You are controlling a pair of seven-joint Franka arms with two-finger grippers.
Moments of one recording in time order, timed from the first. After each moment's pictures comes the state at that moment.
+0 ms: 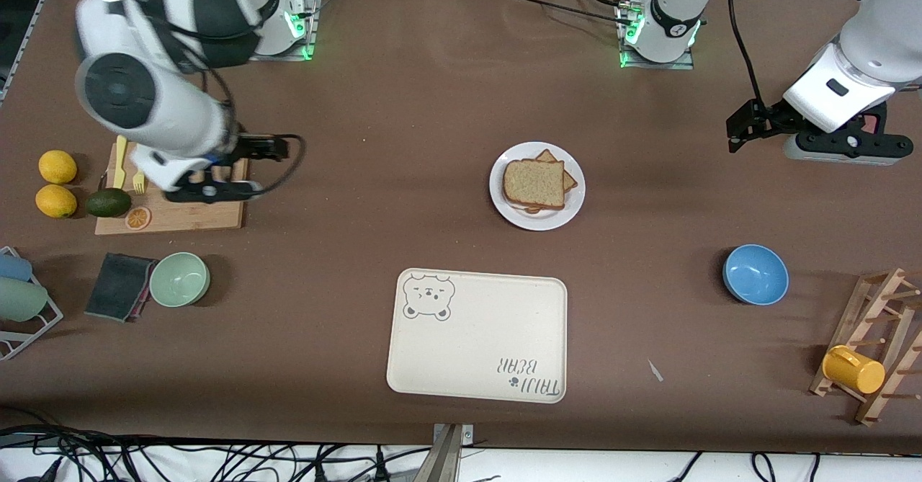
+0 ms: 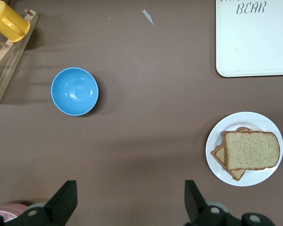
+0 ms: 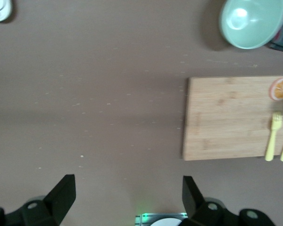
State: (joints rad) left arm -0.05 -0.04 -0.08 -1.72 0.03 1.68 -0.05; right arm 0.28 0.15 -0.04 -1.67 -0.01 1.57 0.21
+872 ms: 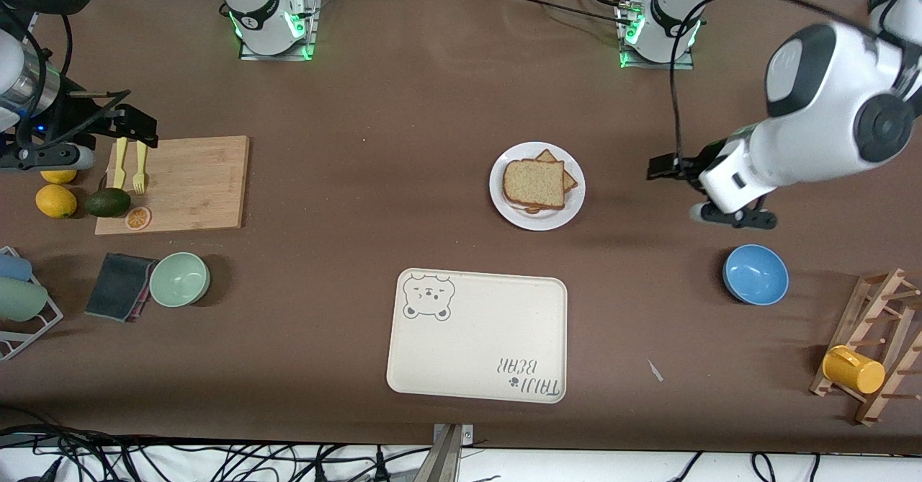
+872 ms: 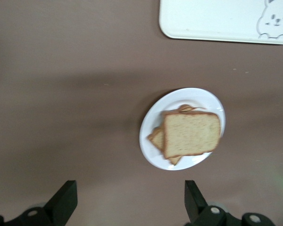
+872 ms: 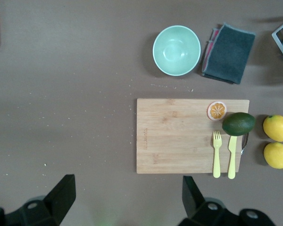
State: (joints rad) left arm -0.07 0.27 -0.09 -1.71 -0.33 1.71 -0.05; right arm 0.01 0.02 0.05 -1.68 -0.05 1.60 -0.02
